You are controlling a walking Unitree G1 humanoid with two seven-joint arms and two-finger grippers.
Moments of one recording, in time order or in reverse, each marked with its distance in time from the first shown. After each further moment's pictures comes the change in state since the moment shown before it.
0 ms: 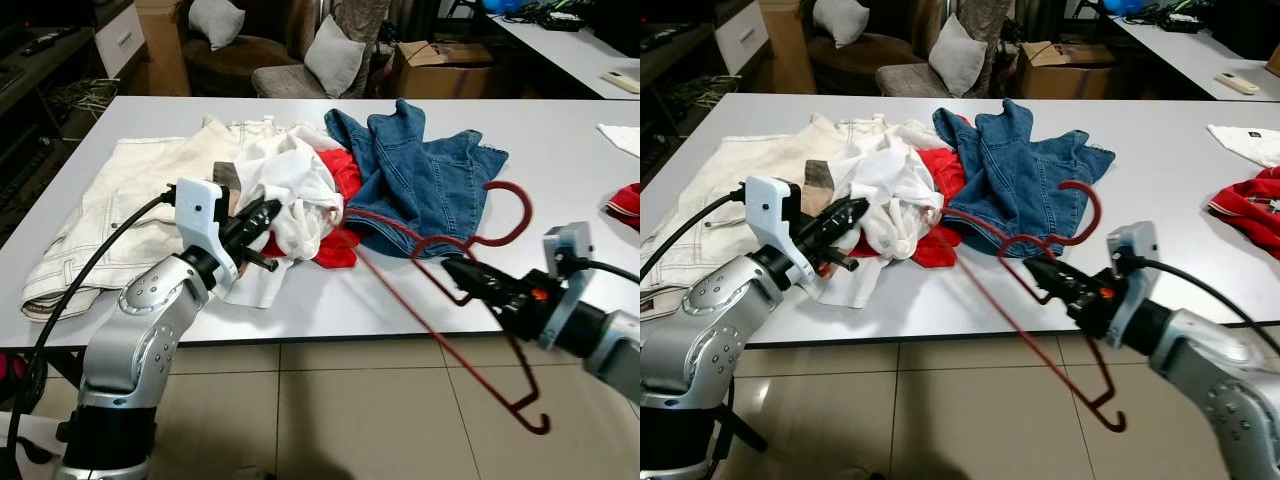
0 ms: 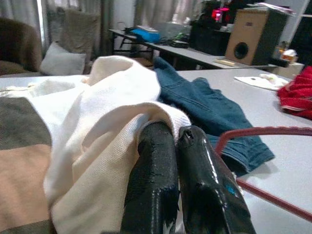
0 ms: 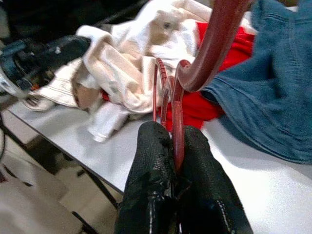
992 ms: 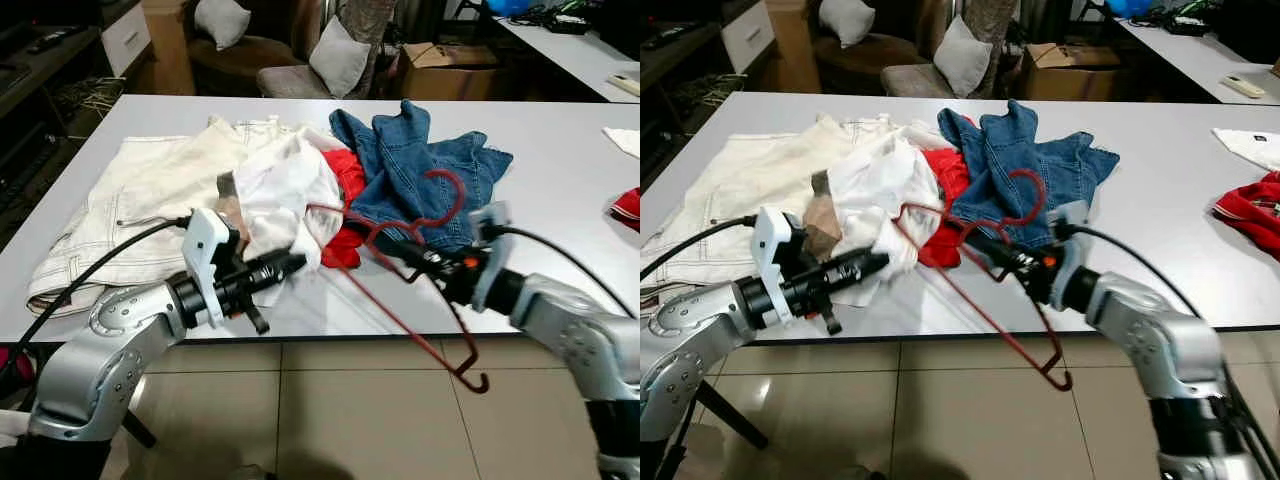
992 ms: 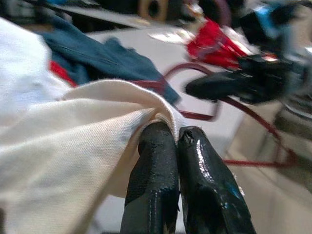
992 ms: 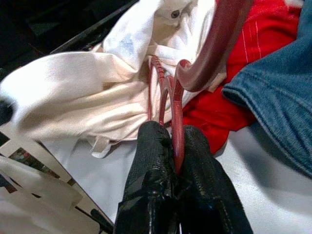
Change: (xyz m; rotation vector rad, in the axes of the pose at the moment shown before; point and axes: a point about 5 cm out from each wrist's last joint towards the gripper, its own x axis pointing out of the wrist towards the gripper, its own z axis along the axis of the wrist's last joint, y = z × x) left arm -0.034 -0.021 -0.007 0.009 0.175 -0.409; right arm 0.072 -0.020 -0.010 0.074 0.063 0.064
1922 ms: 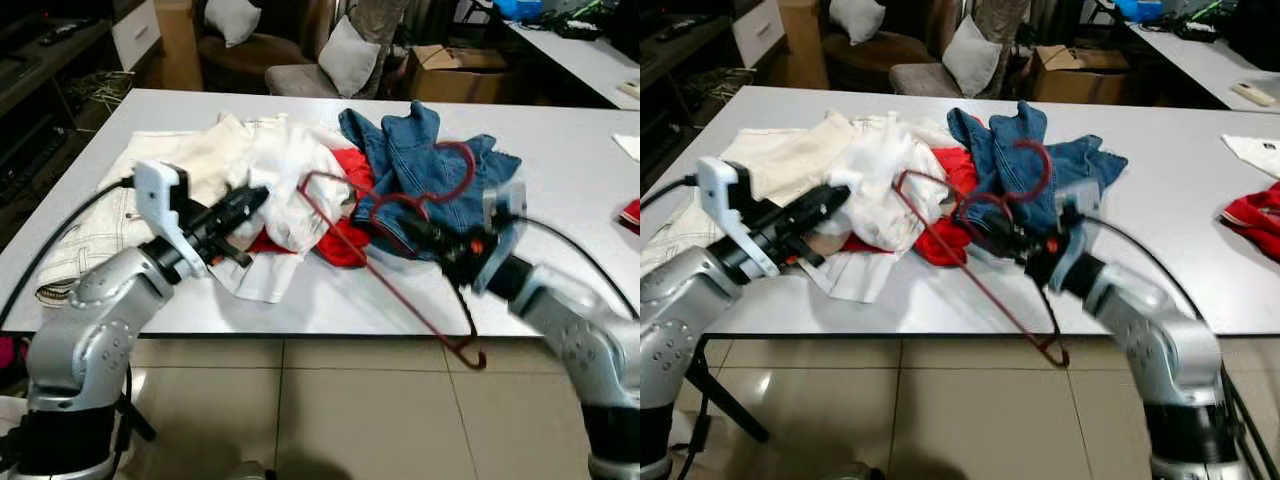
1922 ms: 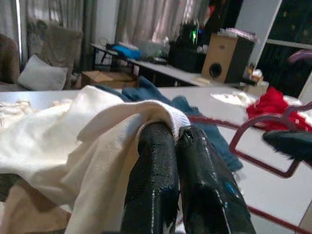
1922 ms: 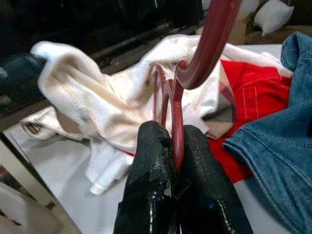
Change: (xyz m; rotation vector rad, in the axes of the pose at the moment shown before) left arm -0.005 0.034 0.032 -0.034 -0.227 0.293; right arm -0.010 0.016 0.025 -0.093 -0.220 -0.003
